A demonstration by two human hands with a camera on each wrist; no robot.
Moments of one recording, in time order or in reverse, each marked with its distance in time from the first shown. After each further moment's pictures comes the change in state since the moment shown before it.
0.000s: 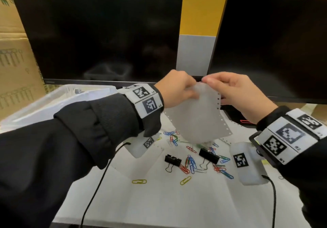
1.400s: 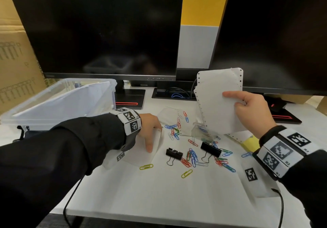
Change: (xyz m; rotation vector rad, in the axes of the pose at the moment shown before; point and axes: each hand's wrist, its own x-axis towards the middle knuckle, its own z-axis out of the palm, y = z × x) left_hand -0.053 -0.074 0.064 0.215 -0.828 -0.352; right_hand -0.021 0.067 -0.006 -0.251 0.276 0.194
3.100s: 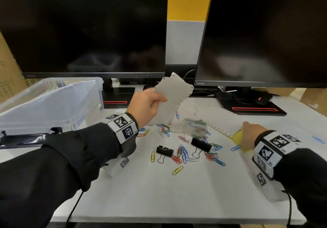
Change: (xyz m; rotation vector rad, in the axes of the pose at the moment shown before) left_hand -0.012 0.031 -0.001 -0.457 0.973 0.115; right_hand -0.008 0.060 -0.009 -1.056 -0.516 0.449
